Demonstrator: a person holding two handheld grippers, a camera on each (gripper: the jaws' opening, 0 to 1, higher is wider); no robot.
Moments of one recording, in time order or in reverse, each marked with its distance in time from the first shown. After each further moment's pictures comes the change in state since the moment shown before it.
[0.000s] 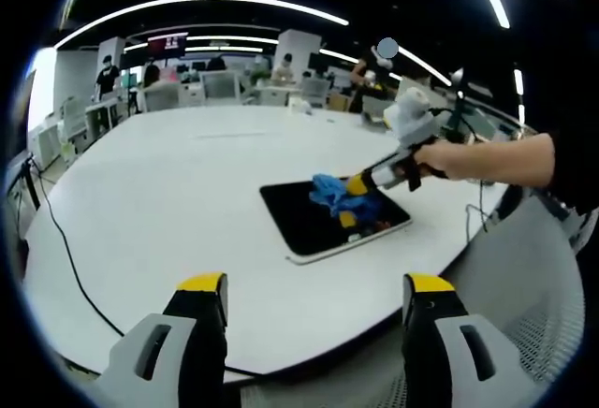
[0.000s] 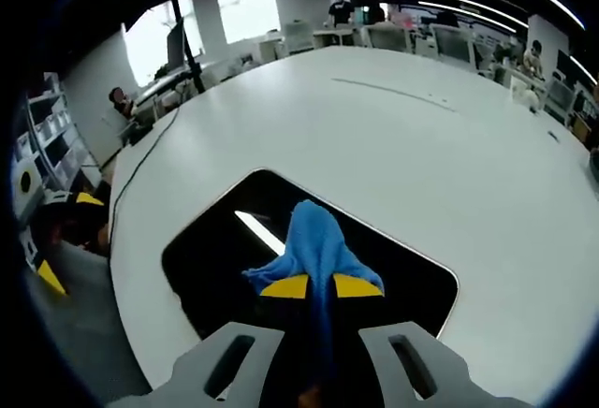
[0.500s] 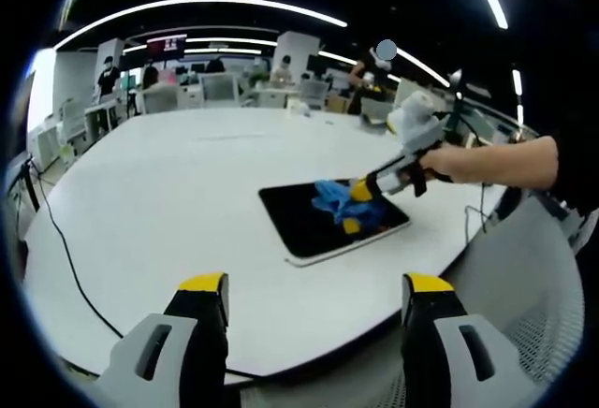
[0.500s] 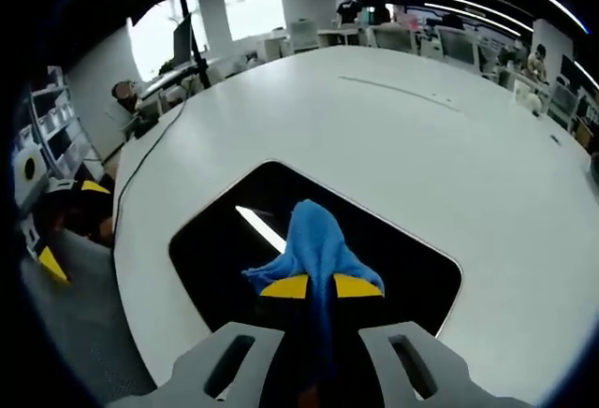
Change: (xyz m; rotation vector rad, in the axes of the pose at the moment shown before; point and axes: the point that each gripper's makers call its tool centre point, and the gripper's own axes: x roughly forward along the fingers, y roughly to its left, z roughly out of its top) left arm 0.000 -0.001 0.002 0.004 -0.011 -0.004; right arm -0.005 0.006 -0.007 -0.027 0.013 0.006
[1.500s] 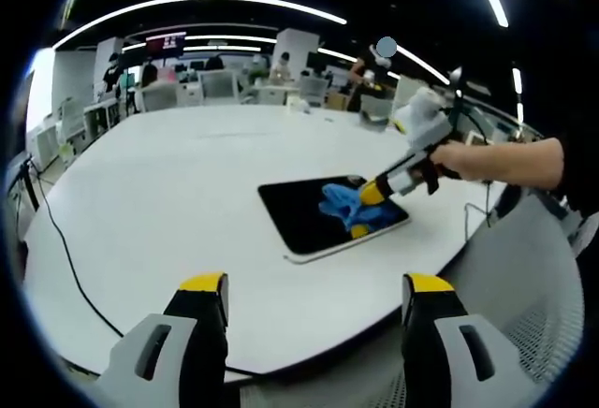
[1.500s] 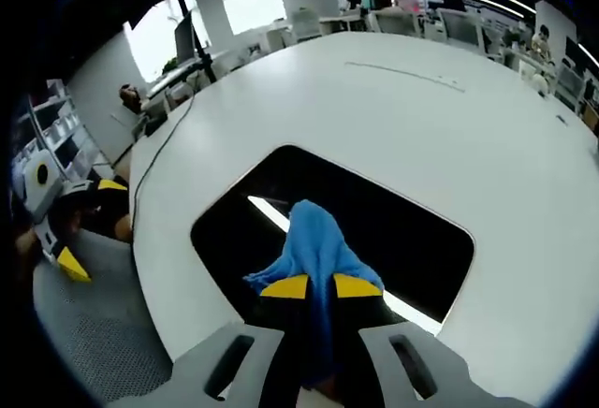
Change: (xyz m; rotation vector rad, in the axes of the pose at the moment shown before) left arm 0.000 0.000 -0.002 0.001 0.015 -0.004; right arm -0.013 0.016 -0.017 0.062 0.066 0.074
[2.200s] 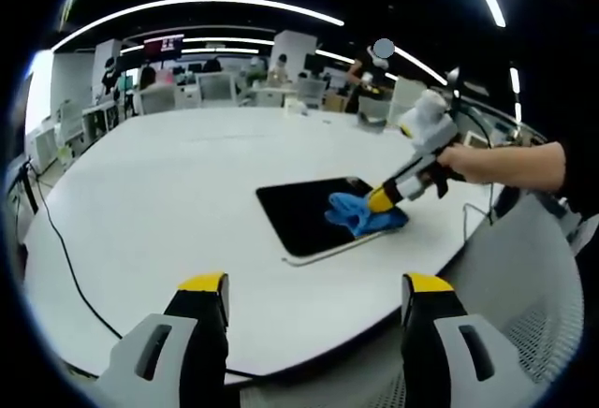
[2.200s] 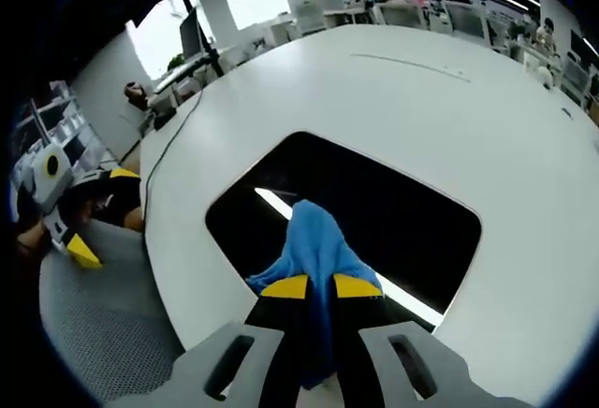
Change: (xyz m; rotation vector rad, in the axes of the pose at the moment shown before) left arm 0.000 -0.001 0.001 0.008 -0.009 -0.006; right arm -0.009 0.012 -0.015 -0.017 0.025 0.026
